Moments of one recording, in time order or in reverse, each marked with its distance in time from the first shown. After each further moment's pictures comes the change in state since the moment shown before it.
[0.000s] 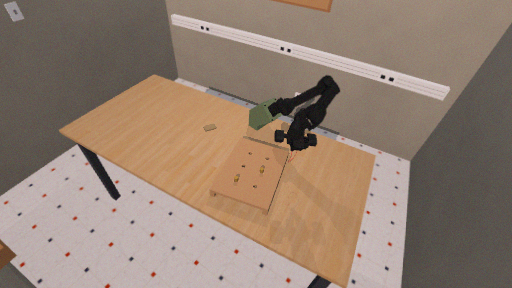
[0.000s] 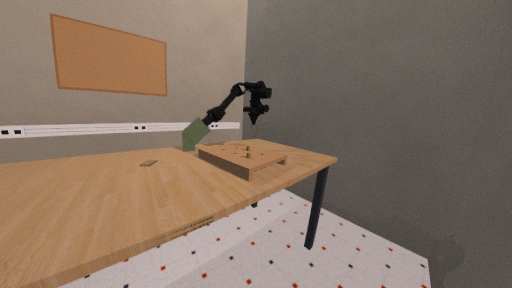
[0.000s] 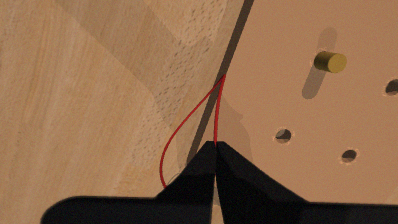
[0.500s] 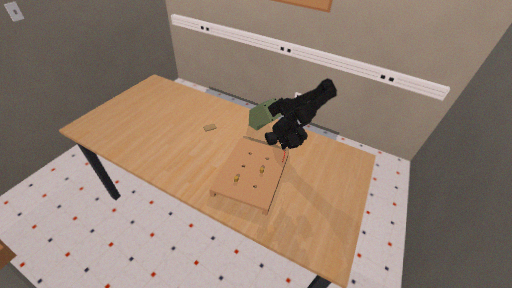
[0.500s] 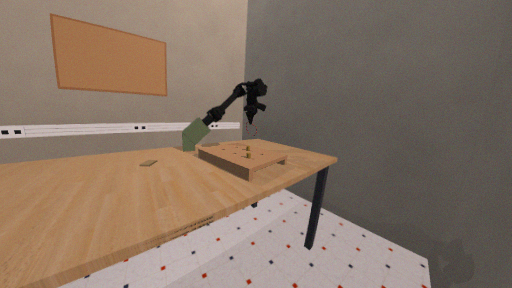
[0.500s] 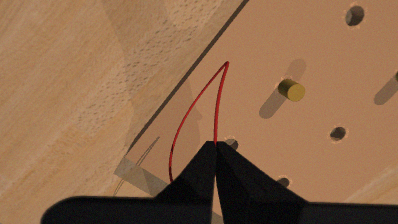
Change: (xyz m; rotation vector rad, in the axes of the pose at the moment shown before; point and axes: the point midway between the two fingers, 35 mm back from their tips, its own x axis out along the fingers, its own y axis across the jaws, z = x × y) arm -0.003 -0.042 -0.002 -0.357 -0.008 0.008
